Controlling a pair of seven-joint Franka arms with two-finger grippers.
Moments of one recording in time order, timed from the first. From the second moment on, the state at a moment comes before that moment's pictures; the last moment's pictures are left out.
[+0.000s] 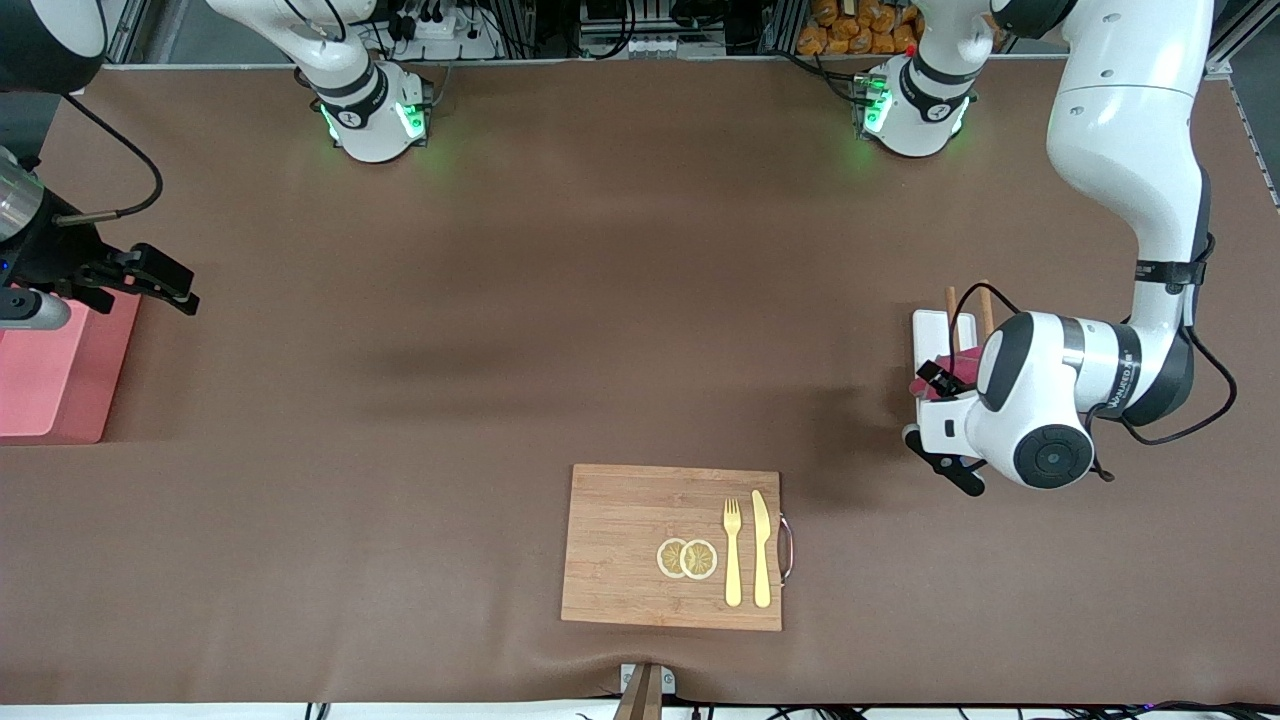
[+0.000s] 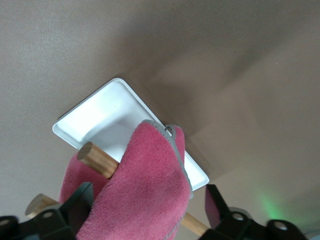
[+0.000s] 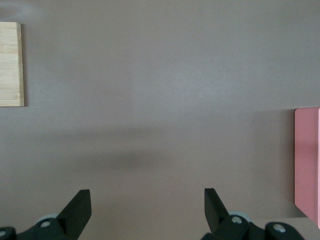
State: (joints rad) left arm -0.09 0.68 -0.09 -1.43 0.15 1.63 0.49; right arm -0.05 0.01 0.07 -1.64 0.01 1.69 0.05
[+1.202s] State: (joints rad) left arm -0.08 0.66 -0.09 -1.42 0.15 1.59 0.45; right arm -0.05 0.01 0.07 -1.64 0.01 1.69 0.05
